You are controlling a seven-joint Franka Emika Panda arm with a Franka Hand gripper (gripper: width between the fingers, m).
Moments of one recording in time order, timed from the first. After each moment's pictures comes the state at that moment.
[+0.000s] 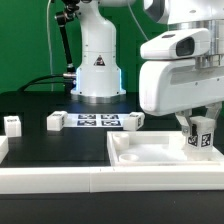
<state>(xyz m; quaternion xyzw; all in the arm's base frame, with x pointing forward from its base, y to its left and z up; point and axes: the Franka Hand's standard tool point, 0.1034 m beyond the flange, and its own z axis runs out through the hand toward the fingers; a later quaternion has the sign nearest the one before) 0.618 0.118 0.069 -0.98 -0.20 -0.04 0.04</state>
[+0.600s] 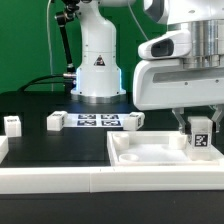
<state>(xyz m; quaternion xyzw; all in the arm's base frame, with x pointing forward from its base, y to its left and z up) 0.617 0.119 0.069 -0.99 0.11 -0.03 0.05</state>
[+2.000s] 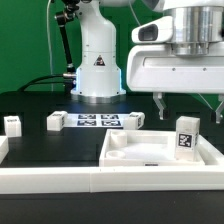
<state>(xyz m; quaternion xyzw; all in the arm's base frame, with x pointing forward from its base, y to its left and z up) 0.601 0.103 0.091 -0.97 0.23 -0.02 0.03</state>
